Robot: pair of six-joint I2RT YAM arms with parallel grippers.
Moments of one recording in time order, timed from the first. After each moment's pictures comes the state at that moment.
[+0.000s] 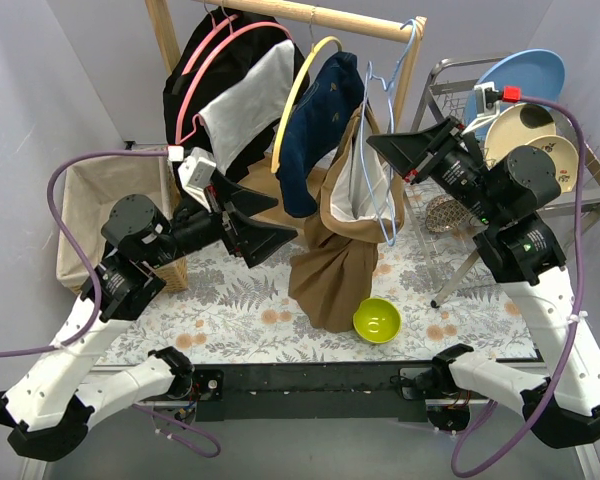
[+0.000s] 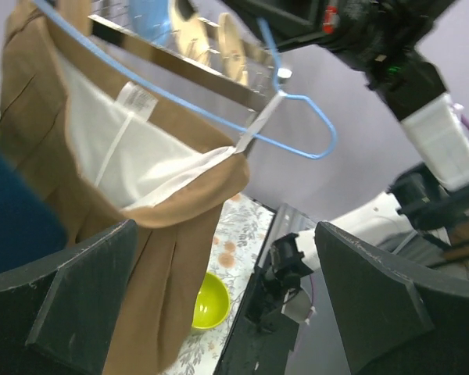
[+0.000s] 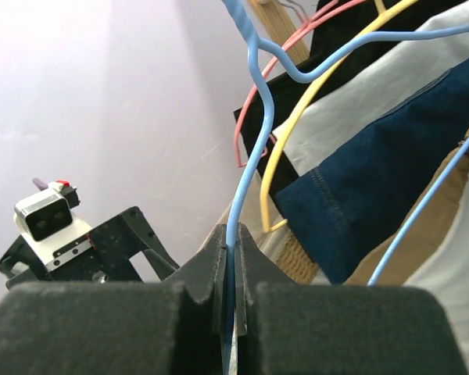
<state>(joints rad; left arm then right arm) -0.70 0.88 1.26 -0.24 0.40 -0.45 0.49 1.04 1.48 -0.18 -0.31 0.77</state>
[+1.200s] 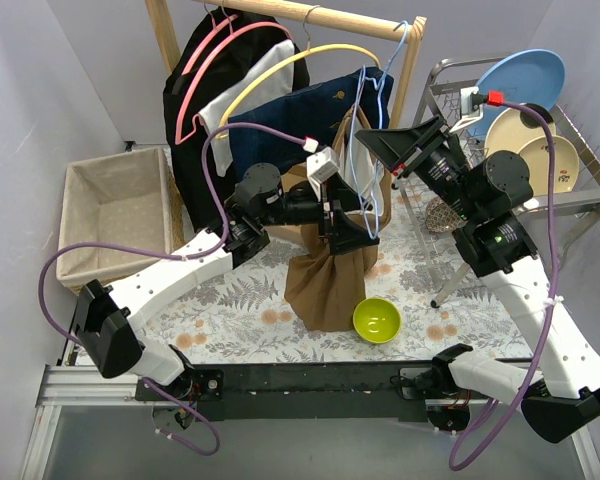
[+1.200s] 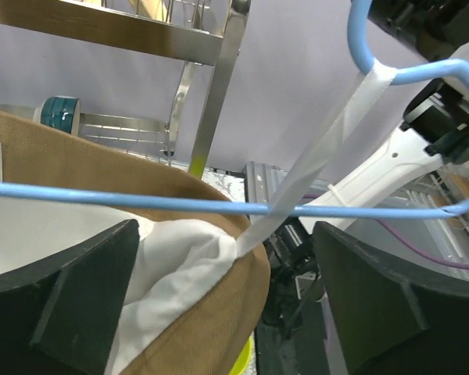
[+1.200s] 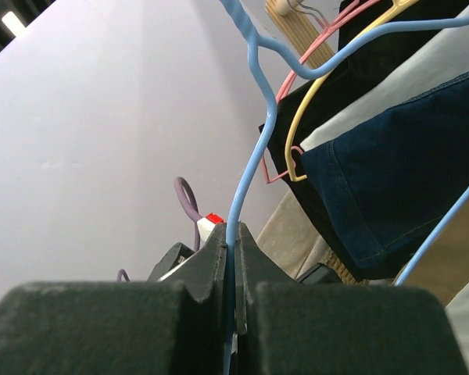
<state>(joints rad) -0.83 1.43 1.28 0.28 0.73 -0.36 0.50 1.06 1.34 0.08 -0.31 0.96</state>
